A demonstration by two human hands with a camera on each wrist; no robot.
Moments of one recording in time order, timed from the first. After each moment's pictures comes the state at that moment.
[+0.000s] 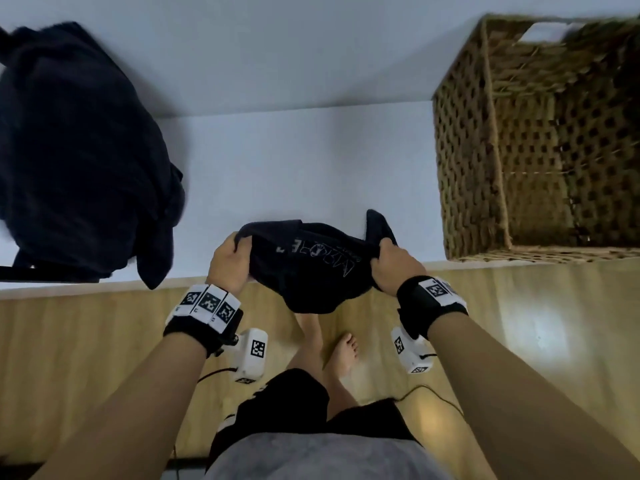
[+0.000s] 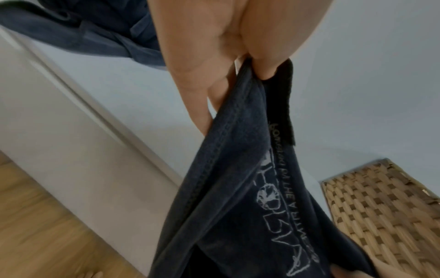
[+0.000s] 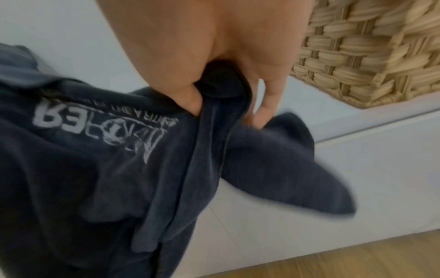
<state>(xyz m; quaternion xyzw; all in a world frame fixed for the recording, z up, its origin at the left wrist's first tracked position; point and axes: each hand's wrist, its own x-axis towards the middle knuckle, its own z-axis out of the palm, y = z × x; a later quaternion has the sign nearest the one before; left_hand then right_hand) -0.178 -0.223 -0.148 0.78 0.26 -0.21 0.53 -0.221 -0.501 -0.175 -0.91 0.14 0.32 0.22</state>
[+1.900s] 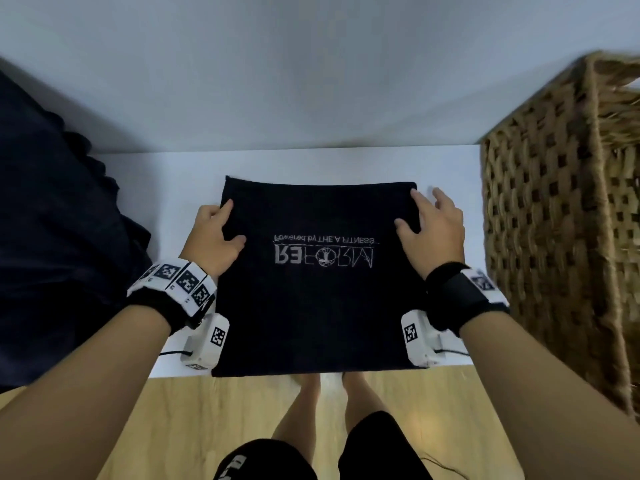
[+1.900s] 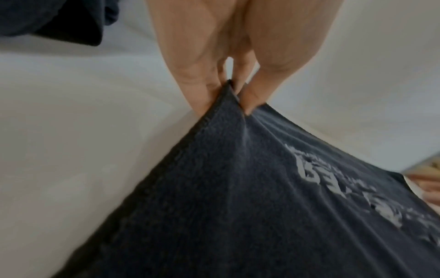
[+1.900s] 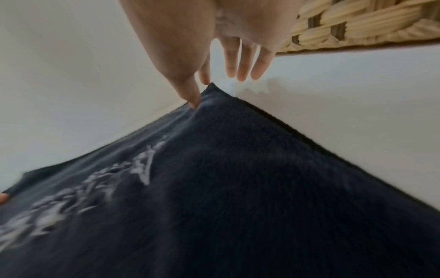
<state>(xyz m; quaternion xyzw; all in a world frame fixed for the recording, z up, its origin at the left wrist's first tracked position) 0.019 -0.203 -0.237 0.92 0.07 -0.23 0.31 -0.036 -0.538 -0.232 -0.94 0.21 0.07 0.26</state>
